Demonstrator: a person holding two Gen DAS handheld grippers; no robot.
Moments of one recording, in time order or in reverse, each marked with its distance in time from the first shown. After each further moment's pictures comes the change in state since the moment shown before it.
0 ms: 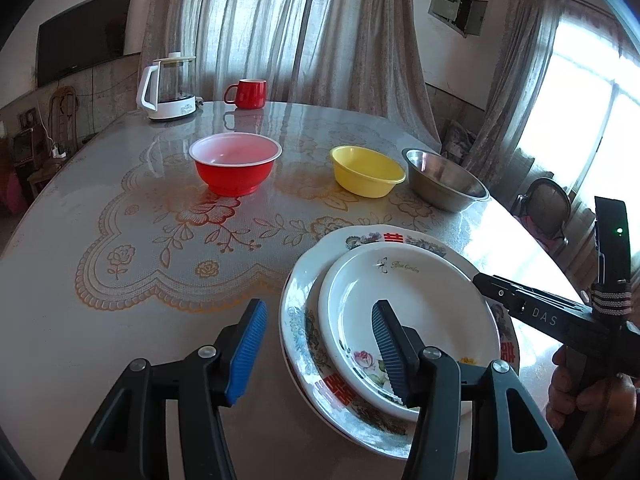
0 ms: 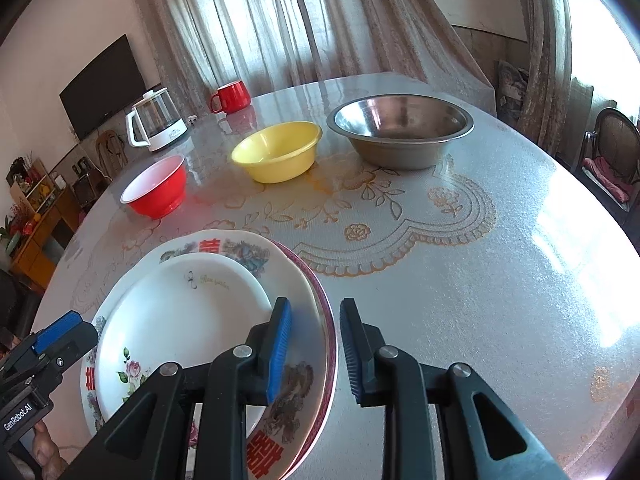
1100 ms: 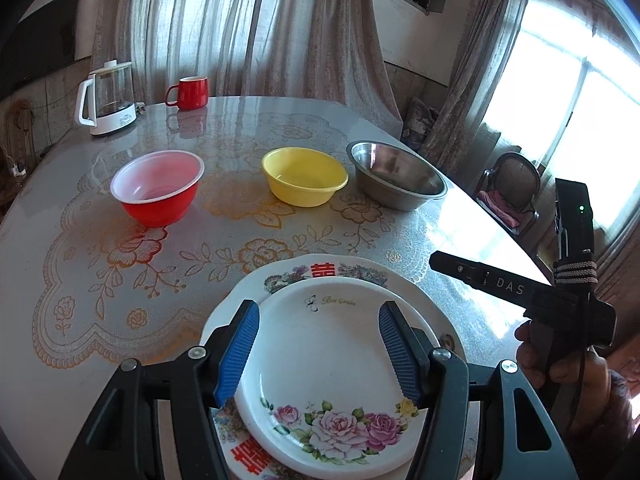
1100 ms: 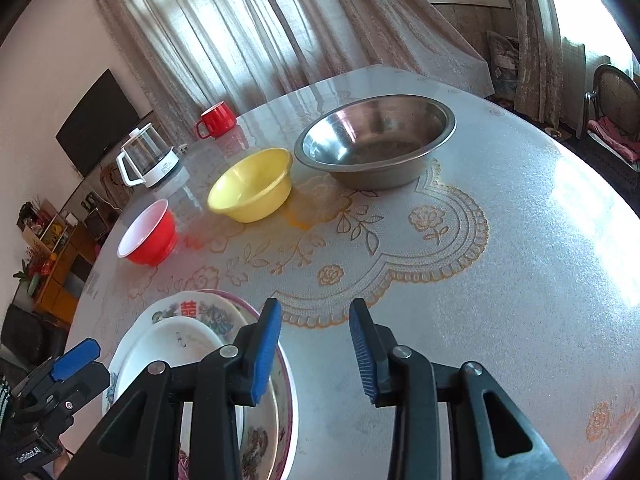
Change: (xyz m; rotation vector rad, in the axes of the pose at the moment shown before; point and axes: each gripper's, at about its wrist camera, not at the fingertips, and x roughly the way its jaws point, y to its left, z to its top) left arm 0.028 -0.048 0.046 0.077 0.086 -0.132; right arm 0.011 -0.045 0.037 0.141 0.005 0.084
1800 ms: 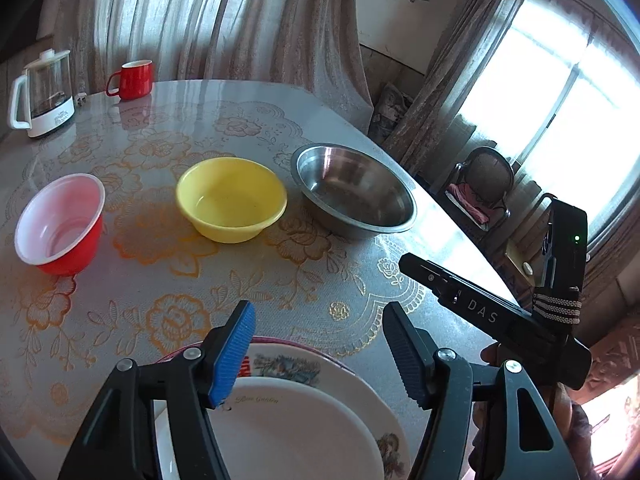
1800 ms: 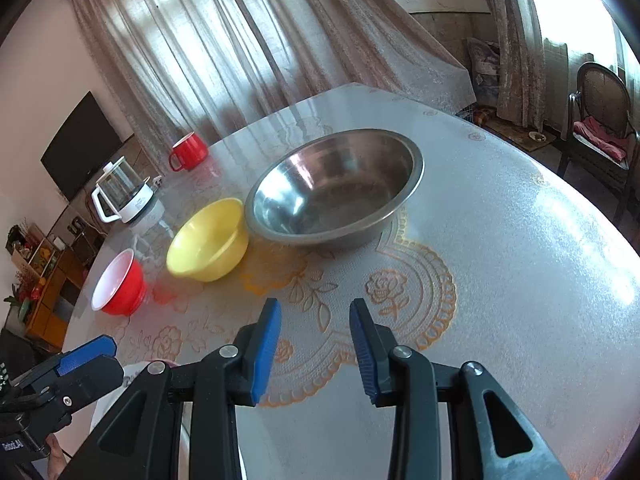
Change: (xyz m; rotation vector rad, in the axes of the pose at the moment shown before) left arm 0.065 -0.037 0.070 -0.028 0.083 -0.141; right arm 0.014 -0.035 0.051 0.047 -0.068 -0.045
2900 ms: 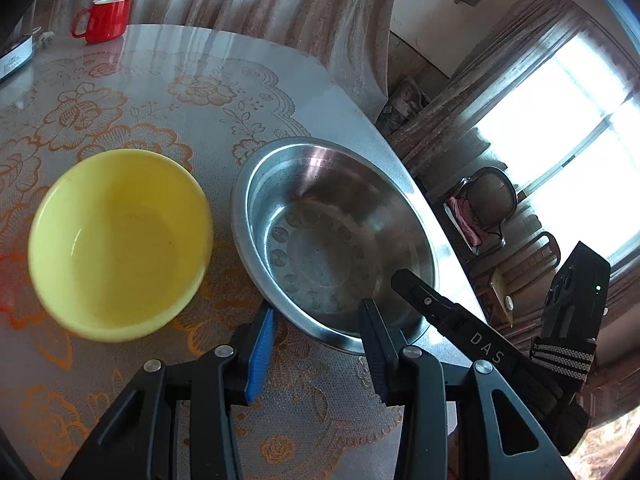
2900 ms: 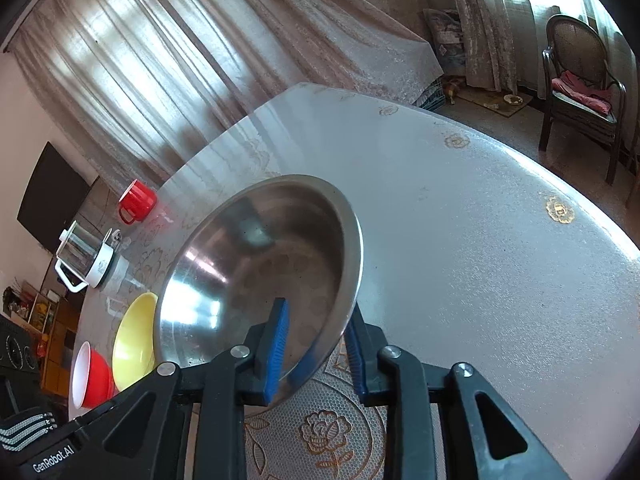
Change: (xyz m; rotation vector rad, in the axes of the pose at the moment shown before) left arm 0.130 -0.014 0.069 -0.184 0.092 -0.069; right arm 0.074 -0.067 0.079 0.164 0.034 -0.023
